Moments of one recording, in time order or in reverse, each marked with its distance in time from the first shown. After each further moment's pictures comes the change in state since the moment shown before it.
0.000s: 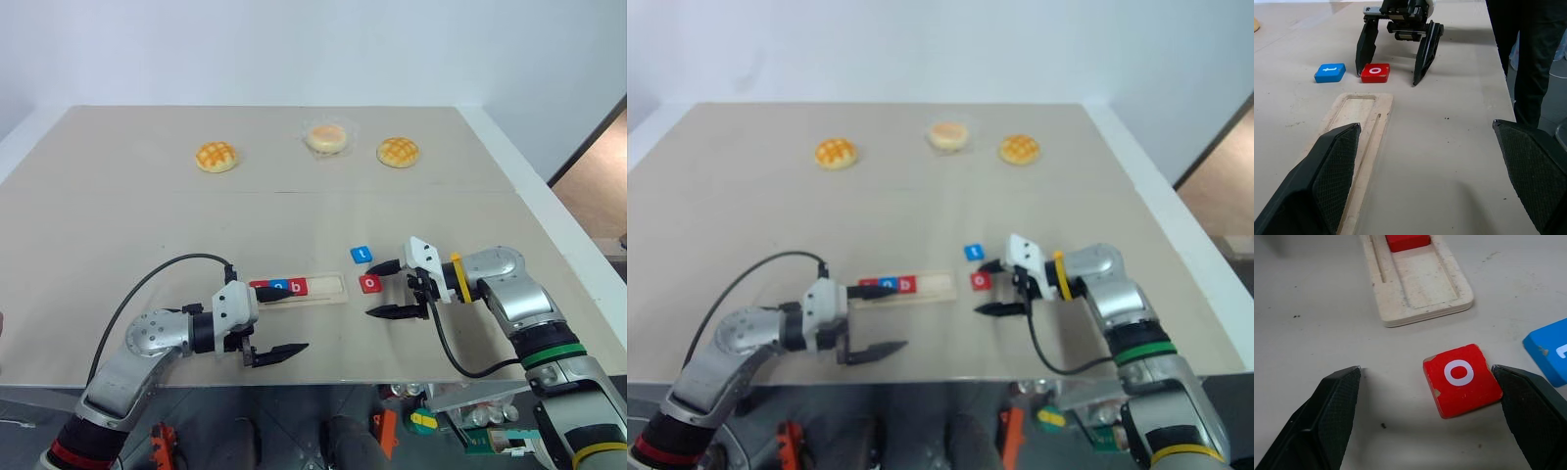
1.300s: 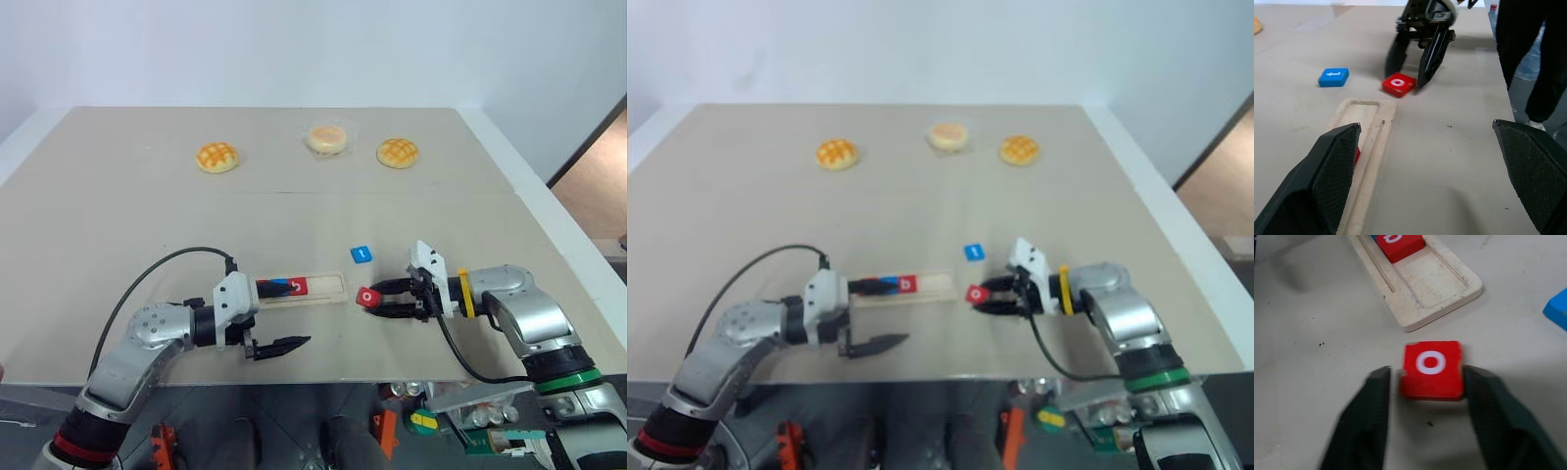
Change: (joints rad) left arm -0.042 -0.003 0.003 0.006 -0.025 0.053 0.013; right arm 0.165 -0.022 -0.083 -0.319 0.099 0.425 -0.143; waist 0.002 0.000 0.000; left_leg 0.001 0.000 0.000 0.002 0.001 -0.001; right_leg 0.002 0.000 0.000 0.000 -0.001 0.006
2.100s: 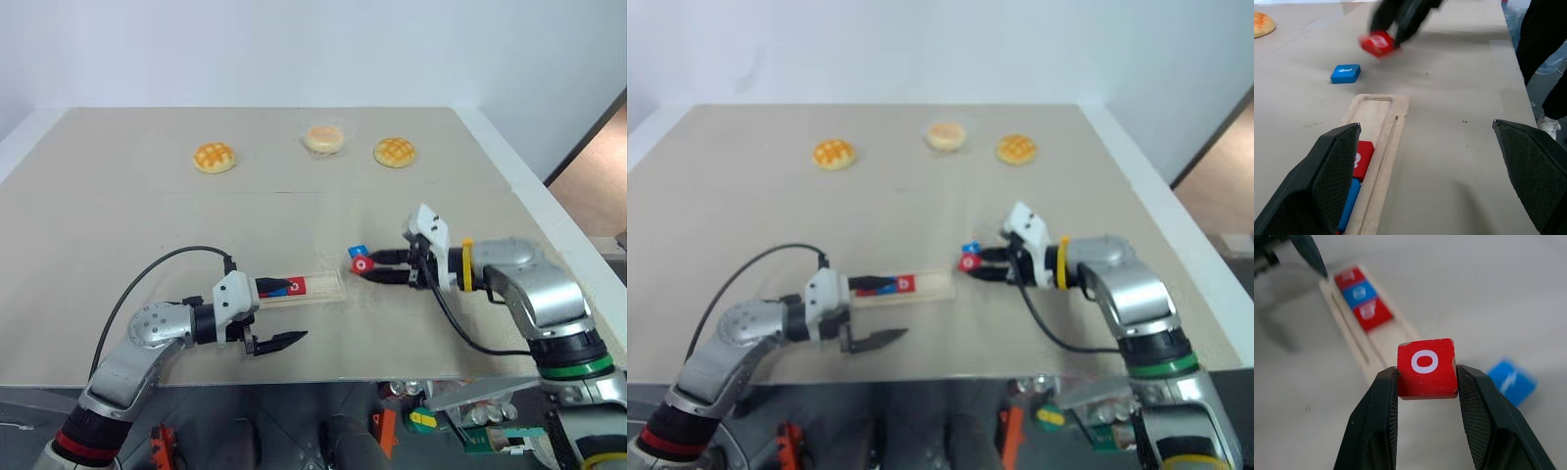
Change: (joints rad) left arm 0.003 -0.006 0.000 0.026 0.032 -0.038 0.026; right arm -0.154 0.001 -0.035 -0.164 0.058 0.182 -0.128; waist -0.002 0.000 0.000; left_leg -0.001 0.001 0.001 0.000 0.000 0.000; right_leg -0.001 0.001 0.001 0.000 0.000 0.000
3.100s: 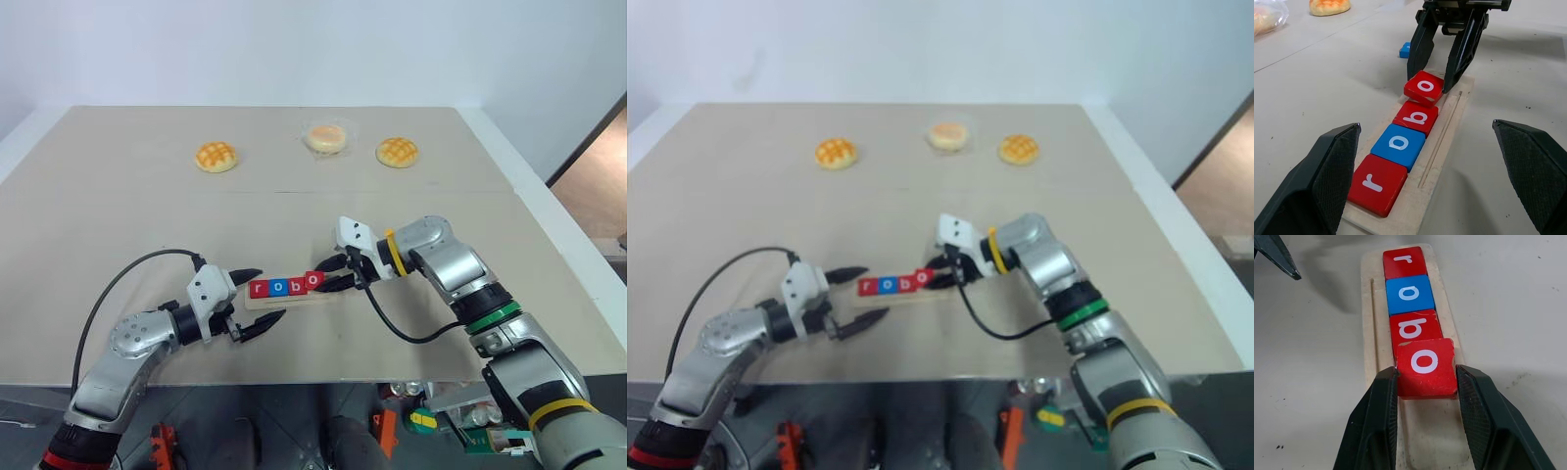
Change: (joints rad) left arm 0.082 -0.019 0.106 0.009 -0.002 0.001 0.134; right arm -0.262 0.216 0.313 0.460 -0.228 -0.362 0.203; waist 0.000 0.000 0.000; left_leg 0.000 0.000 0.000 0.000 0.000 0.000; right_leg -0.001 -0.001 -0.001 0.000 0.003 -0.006
